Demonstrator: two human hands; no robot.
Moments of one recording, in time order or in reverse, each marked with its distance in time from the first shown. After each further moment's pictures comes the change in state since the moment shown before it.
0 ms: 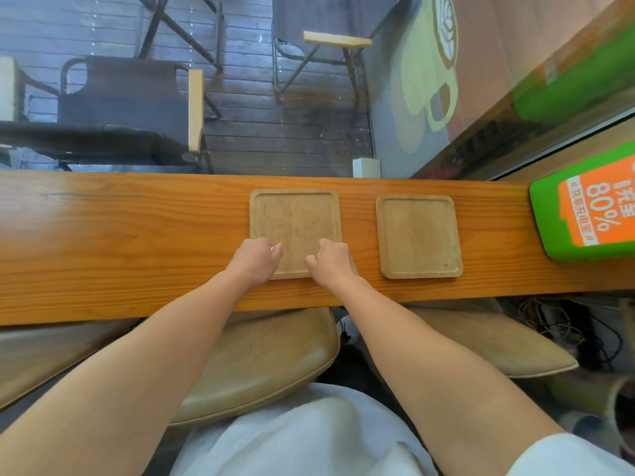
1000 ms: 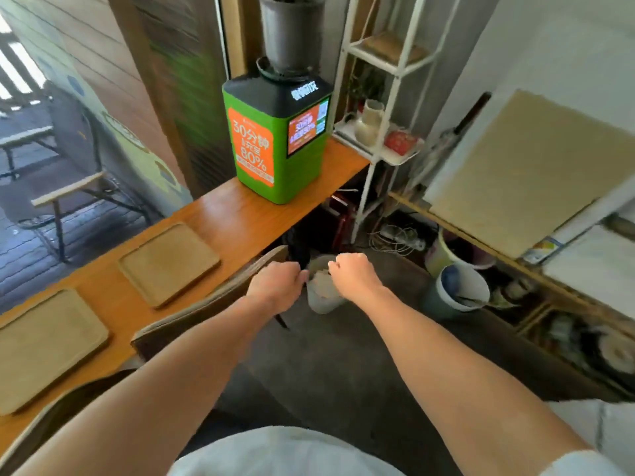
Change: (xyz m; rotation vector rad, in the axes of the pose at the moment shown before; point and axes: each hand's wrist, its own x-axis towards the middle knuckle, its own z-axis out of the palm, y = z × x) left_hand -0.265 0.344 0.283 0.544 -0.097 0.939; right_hand -0.299 0.437 -0.126 0.226 0.568 0.428
